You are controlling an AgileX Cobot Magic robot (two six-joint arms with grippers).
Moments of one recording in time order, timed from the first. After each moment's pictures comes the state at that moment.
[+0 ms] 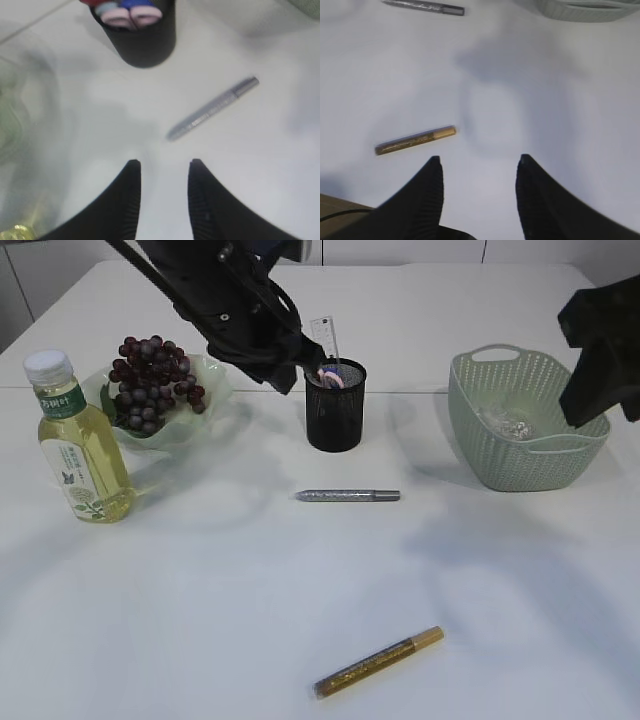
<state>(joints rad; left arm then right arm) -0.61 2.00 -1.77 0.11 0.86 -0.06 0.34 1.31 -1.32 0.00 1.25 0.19</state>
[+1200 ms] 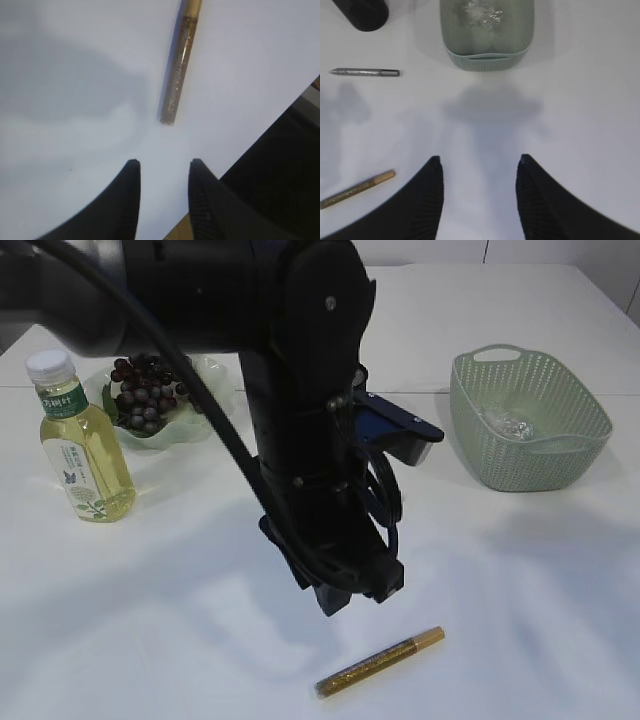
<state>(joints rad) -0.90 1.99 -1.62 -0.07 1.22 0.01 0.17 1.10 -1.32 -0.11 1.25 0.16</state>
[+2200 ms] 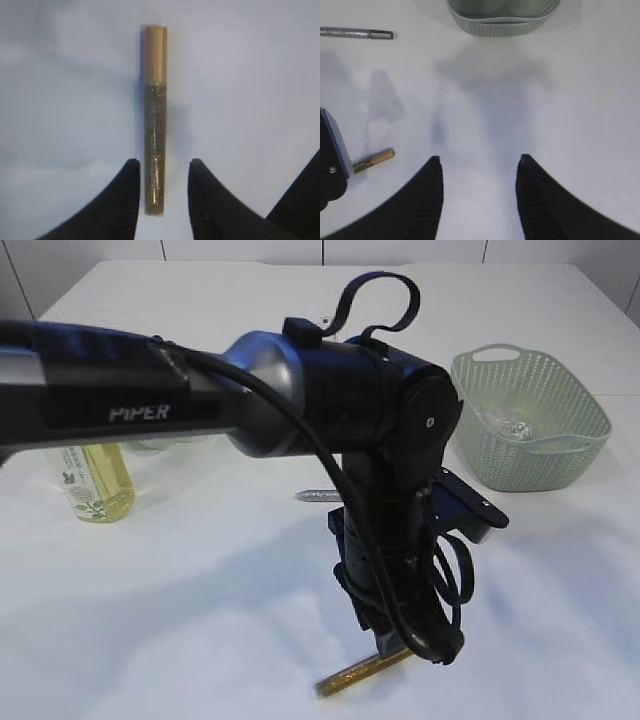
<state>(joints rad) -0.96 2.23 -1.75 -0.08 1.16 0.14 0.17 1.28 -1.32 -0.08 1.25 0.14</state>
